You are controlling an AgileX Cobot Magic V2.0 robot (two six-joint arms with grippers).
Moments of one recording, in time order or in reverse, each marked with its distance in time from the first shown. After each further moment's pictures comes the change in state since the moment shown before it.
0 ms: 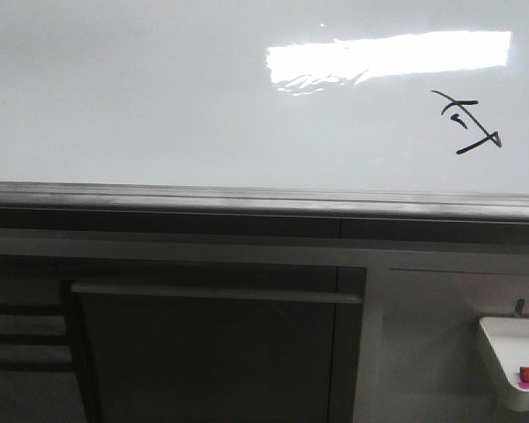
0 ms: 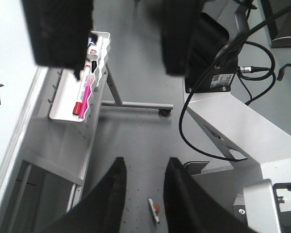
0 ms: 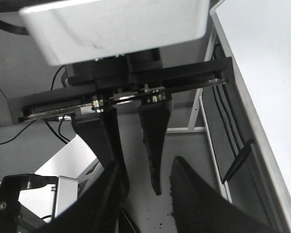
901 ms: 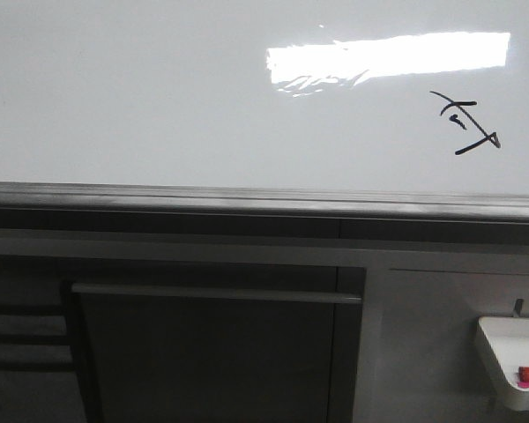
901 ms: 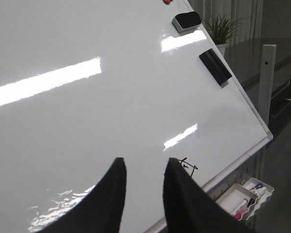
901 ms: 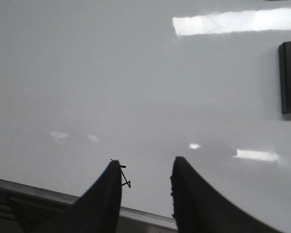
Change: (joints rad) left arm 0.154 -0.761 0.428 0.583 -0.406 -0.654; right arm 0.000 -0.674 0.282 -1.155 -0.130 1.066
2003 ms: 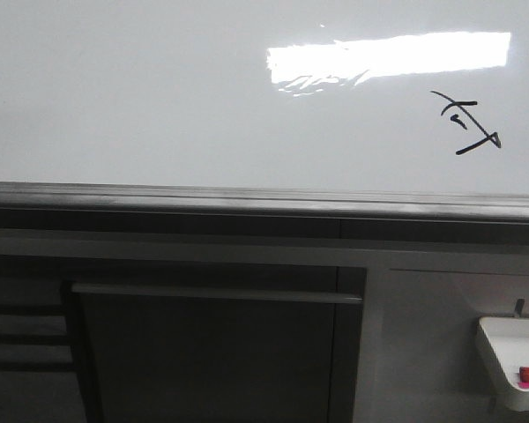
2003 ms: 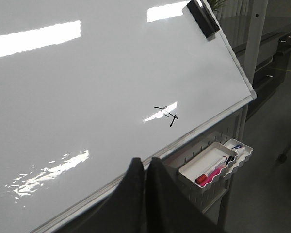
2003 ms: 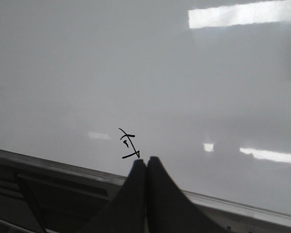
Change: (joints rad) left arm 0.000 -0.116 0.354 -0.018 -0.146 -0.077; right arm 0.000 -0.211 0.286 0.038 -0.089 0.015
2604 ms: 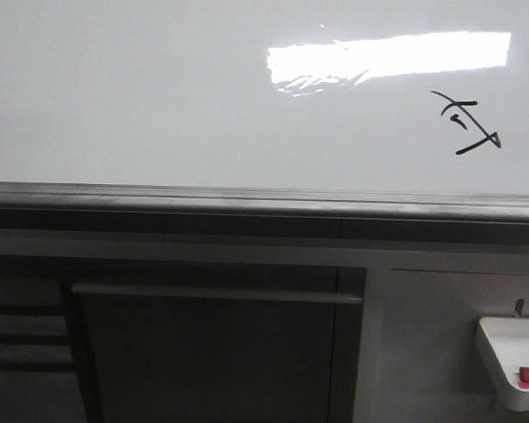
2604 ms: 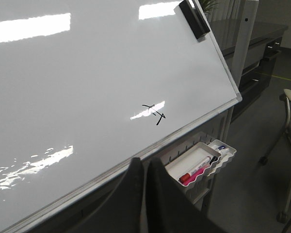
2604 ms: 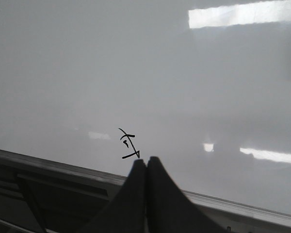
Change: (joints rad) left arm 0.000 0.000 0.000 -0.067 0.000 -0.002; right arm 0.000 0.000 0.000 0.000 0.000 0.000
